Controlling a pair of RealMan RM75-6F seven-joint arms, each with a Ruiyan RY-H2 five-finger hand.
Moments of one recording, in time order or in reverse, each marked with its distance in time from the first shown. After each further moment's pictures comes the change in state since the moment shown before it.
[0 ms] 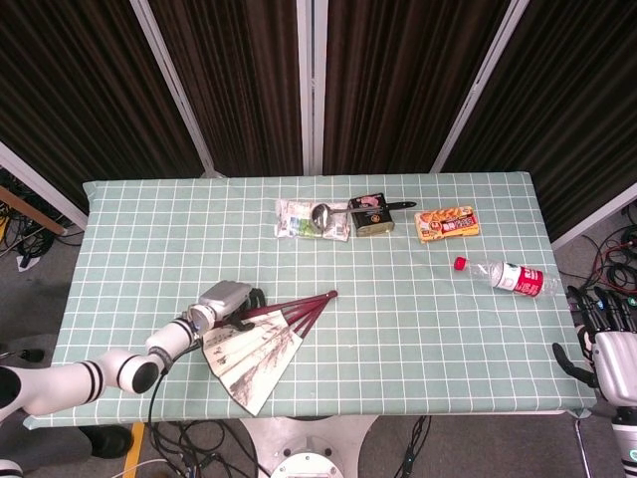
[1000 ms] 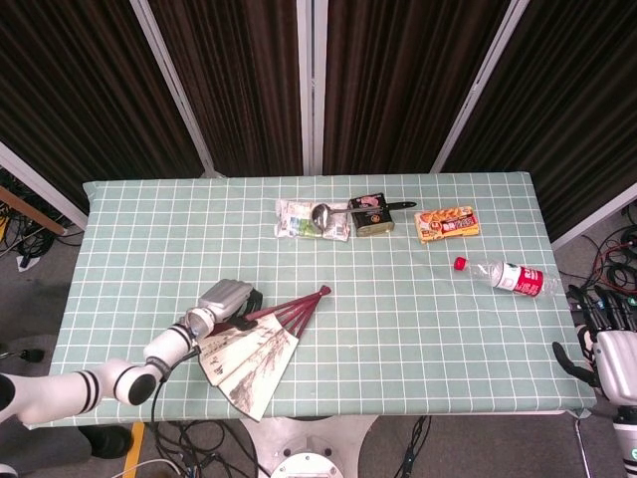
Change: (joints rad) left arm 0.050 0.018 -0.001 -0.067 0.070 0.147 -0.007; right arm 0.008 0.003 0.000 0.006 -0.017 -0.020 0.049
